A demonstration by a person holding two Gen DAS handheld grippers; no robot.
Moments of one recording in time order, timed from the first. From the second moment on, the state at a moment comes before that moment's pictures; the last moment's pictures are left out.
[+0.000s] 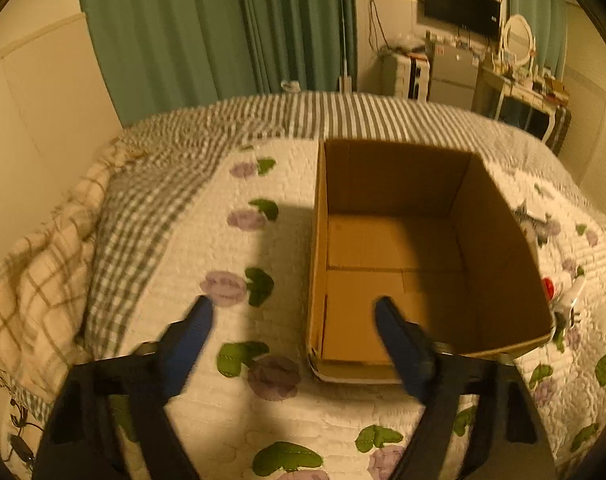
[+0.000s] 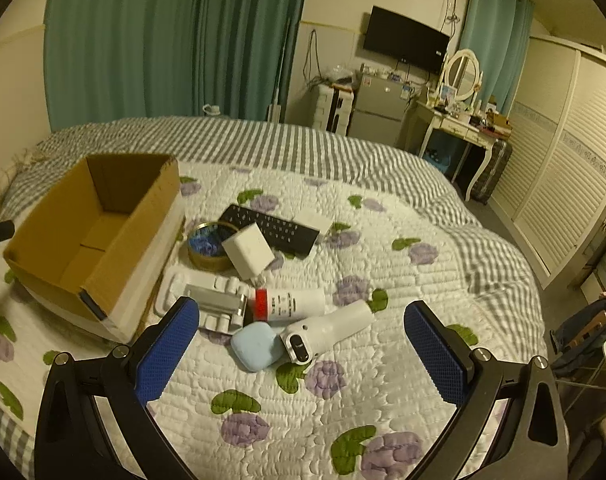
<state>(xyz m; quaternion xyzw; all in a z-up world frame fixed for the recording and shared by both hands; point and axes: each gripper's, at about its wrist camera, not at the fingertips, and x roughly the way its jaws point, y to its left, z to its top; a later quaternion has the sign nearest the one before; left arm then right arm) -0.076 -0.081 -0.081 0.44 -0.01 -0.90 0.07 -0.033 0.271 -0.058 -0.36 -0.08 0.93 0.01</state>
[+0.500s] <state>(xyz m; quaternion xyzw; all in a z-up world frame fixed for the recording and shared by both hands) -0.081 -0.076 -0.098 0.45 -0.02 -0.89 0.05 -0.053 0.290 -0.114 -0.42 -0.08 0.91 0.01</state>
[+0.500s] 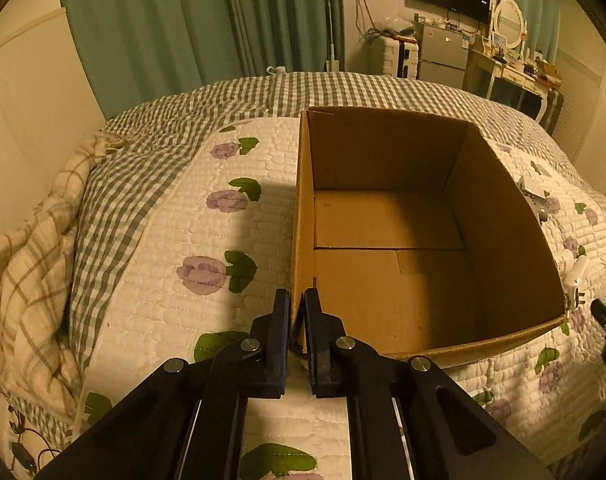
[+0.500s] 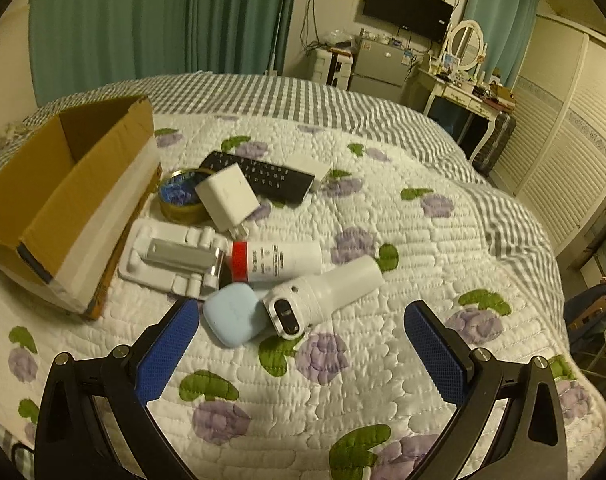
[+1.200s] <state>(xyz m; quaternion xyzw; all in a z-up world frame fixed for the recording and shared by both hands) -0.078 -0.074 -0.097 0.45 -0.02 -0.89 0.05 -0.089 0.260 -0.173 -0.50 -0.03 0.86 -0.05</state>
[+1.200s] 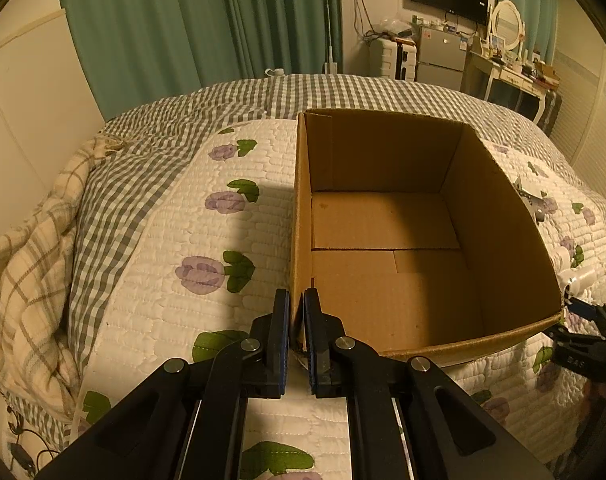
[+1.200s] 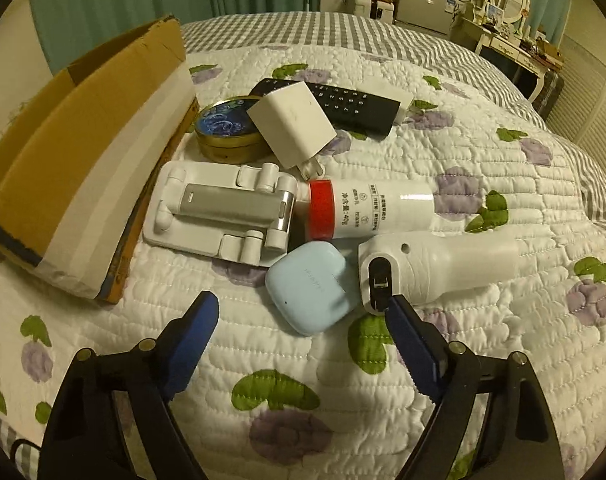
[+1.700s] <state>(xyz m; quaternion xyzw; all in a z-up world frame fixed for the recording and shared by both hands) -0.077 -0.073 -0.098 0.44 -0.02 -0.90 0.05 -0.095 0.271 -0.181 -0.50 0.00 0.87 -0.03</state>
